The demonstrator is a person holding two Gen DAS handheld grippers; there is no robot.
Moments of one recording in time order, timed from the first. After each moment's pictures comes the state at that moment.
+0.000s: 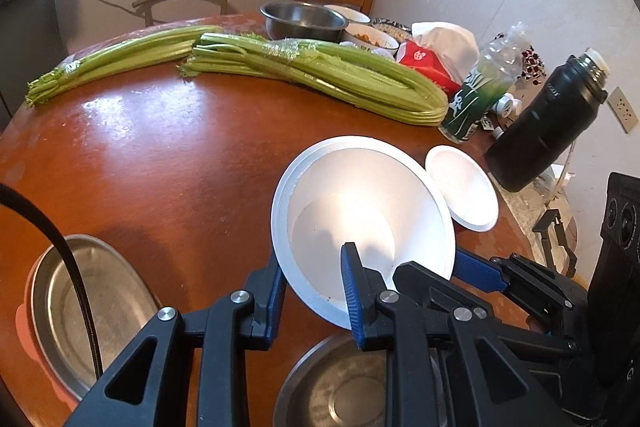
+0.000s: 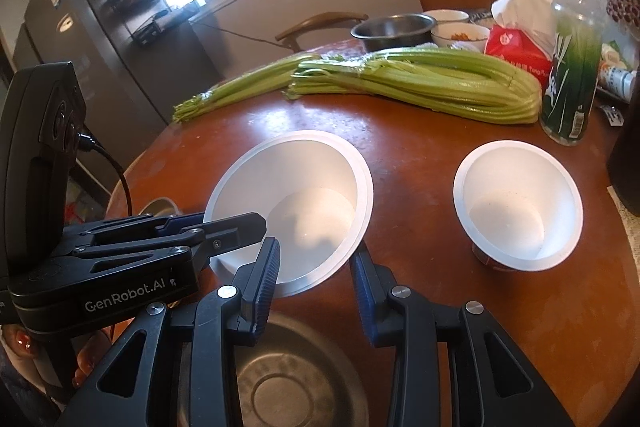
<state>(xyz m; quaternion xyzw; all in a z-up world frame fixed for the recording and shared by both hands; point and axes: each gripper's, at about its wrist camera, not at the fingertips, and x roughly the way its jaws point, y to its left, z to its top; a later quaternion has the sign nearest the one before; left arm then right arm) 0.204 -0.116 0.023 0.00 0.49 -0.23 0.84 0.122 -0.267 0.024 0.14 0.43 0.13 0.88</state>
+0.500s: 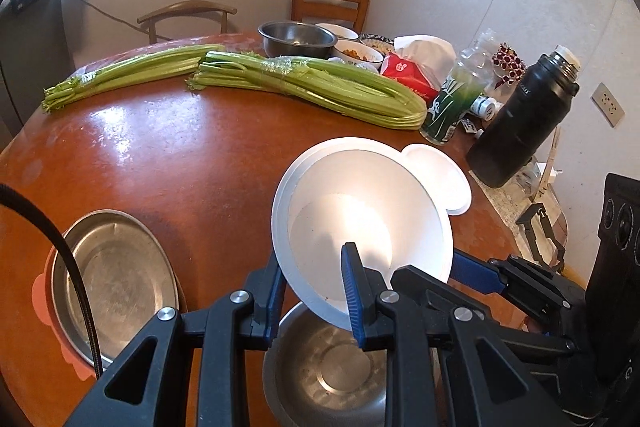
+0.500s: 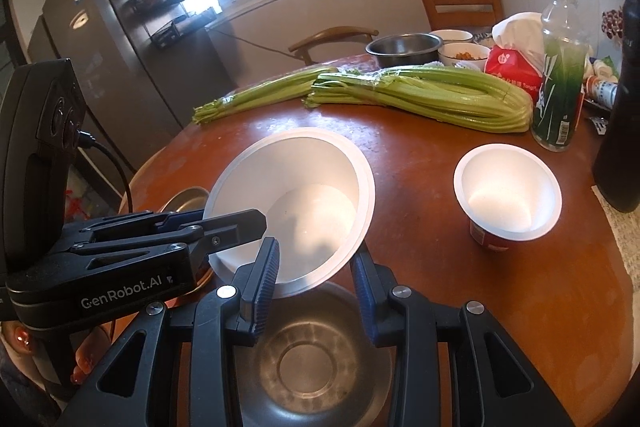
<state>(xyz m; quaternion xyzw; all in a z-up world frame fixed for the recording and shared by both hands) 0.161 -0.106 0.048 0.00 0.46 -0.23 0.86 0.084 -0.261 0.047 0.13 0.41 0.14 0.89</state>
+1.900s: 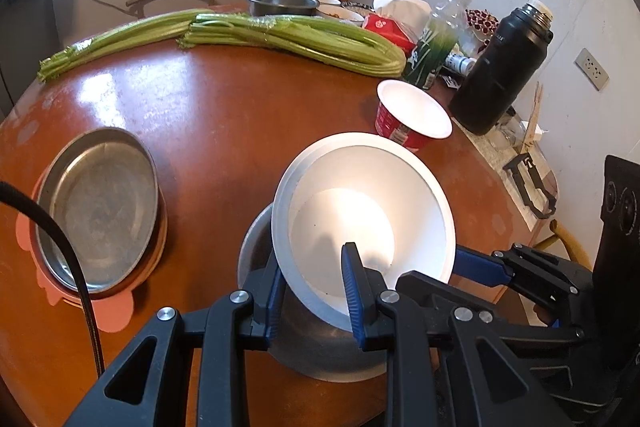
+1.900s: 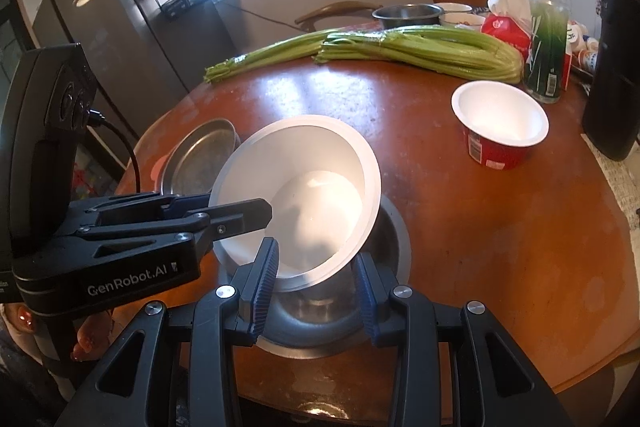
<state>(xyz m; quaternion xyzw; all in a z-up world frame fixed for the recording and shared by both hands) 0.105 -0.096 0.015 0.01 0.49 -0.26 0.83 0.016 -0.247 0.026 0.12 0.45 0.15 0.87</state>
